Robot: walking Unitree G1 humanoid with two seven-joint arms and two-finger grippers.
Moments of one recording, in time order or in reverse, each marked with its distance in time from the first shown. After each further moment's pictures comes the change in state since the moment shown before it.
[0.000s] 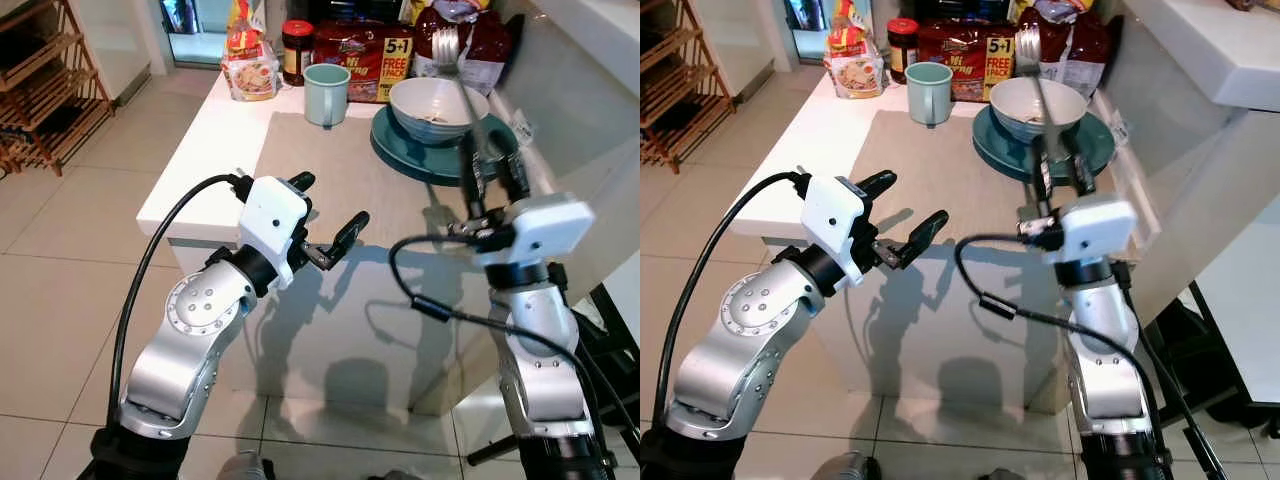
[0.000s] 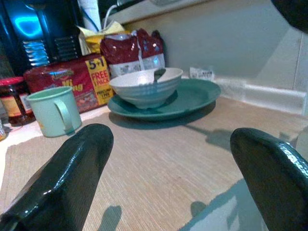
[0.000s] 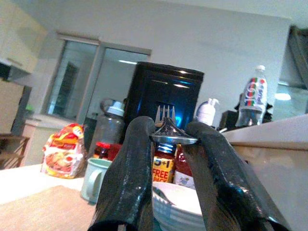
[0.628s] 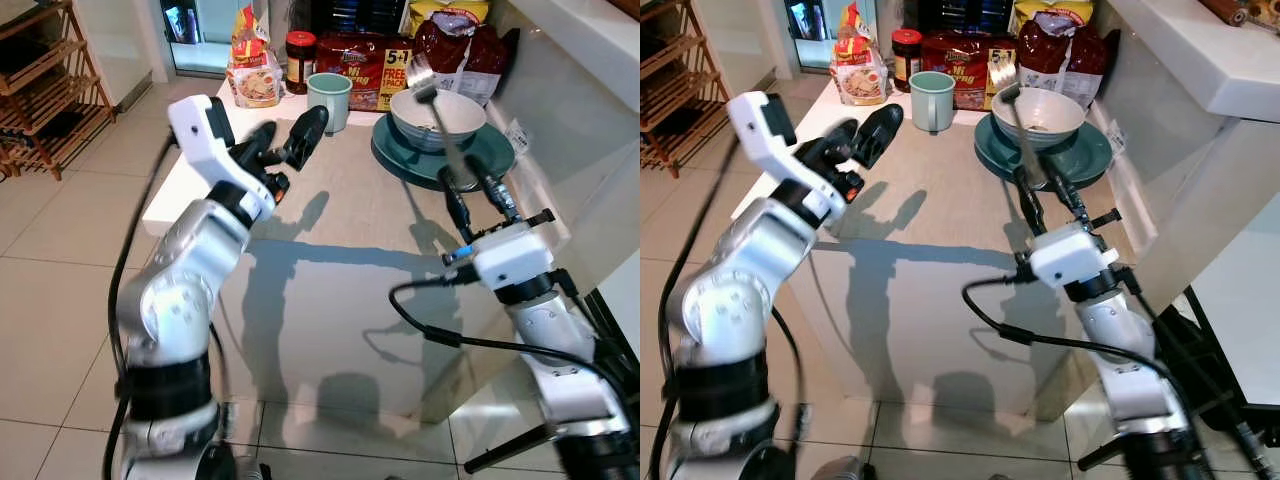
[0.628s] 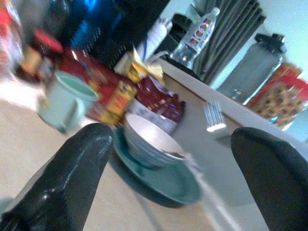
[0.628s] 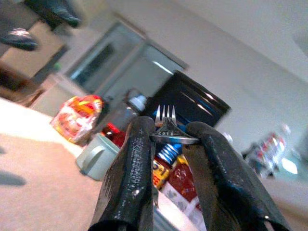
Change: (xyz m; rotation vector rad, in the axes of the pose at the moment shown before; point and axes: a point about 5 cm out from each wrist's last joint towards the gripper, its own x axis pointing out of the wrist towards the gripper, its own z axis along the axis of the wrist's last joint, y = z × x) left arm 0.030 0.046 0.029 -0.774 -0.142 0.186; right arm -0.006 -0.008 -0.011 -0.358 -0.039 0.271
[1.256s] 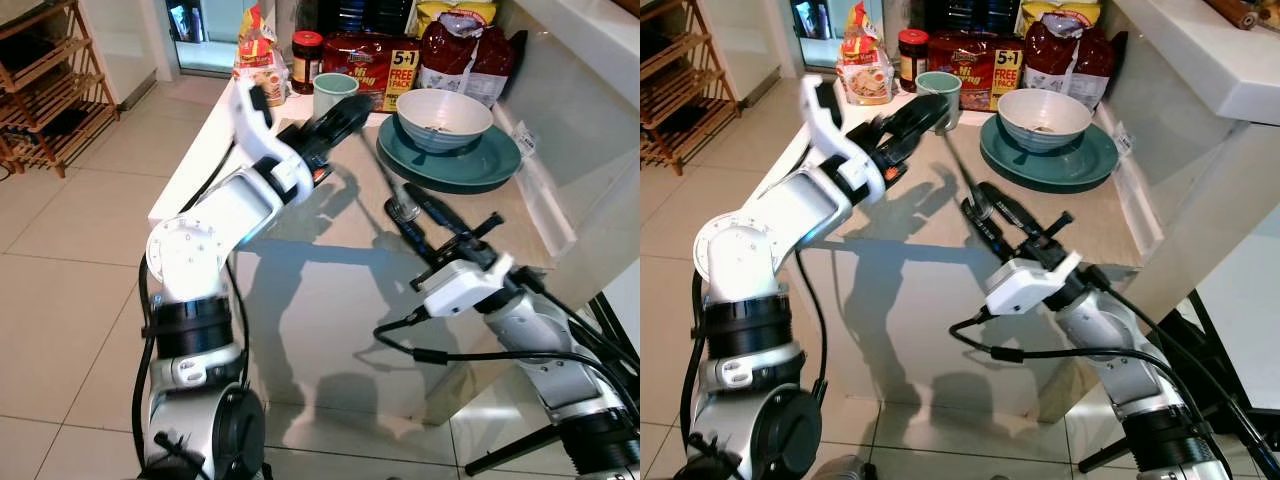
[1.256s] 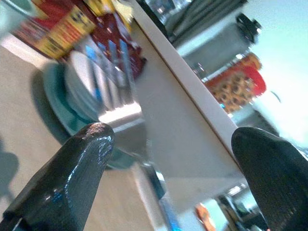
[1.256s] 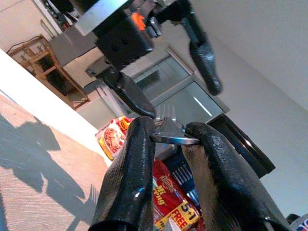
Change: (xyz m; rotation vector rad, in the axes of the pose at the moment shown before) left arm 0.035 -0.019 -0.006 -0.333 0.220 -0.093; right arm 0.005 0.026 0.003 -0.121 -0.141 0.226
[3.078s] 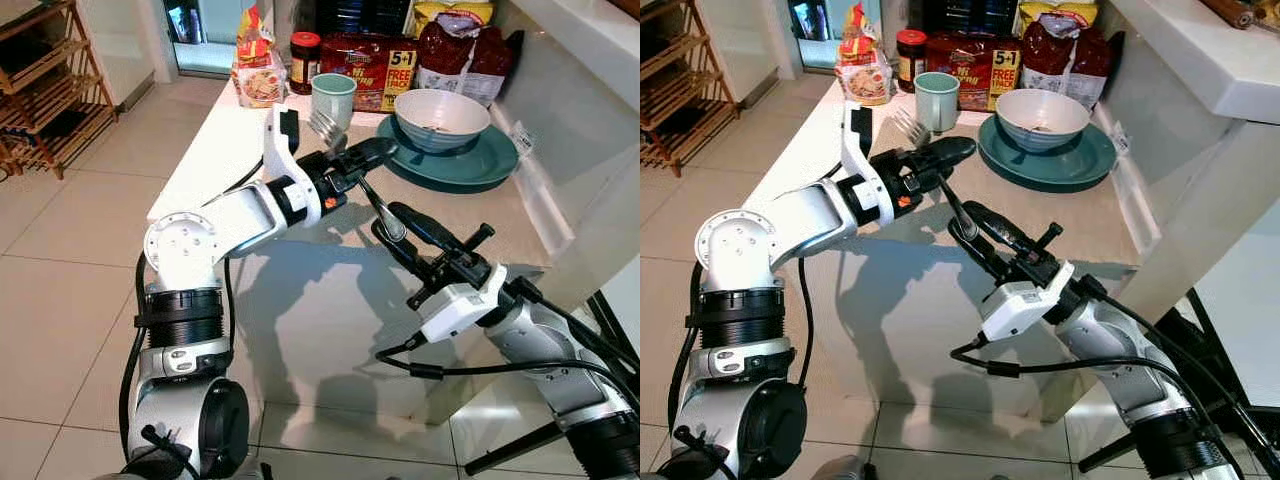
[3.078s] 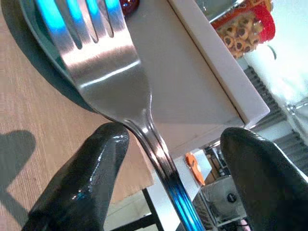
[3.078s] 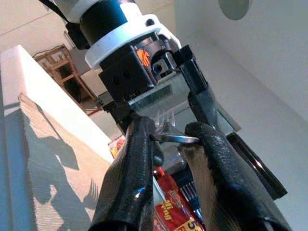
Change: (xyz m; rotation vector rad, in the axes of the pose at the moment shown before) left arm -0.004 0.015 -0.015 -0.039 0.226 -0.024; right arm -0.006 0.005 0.008 -0.039 -0.066 0.080
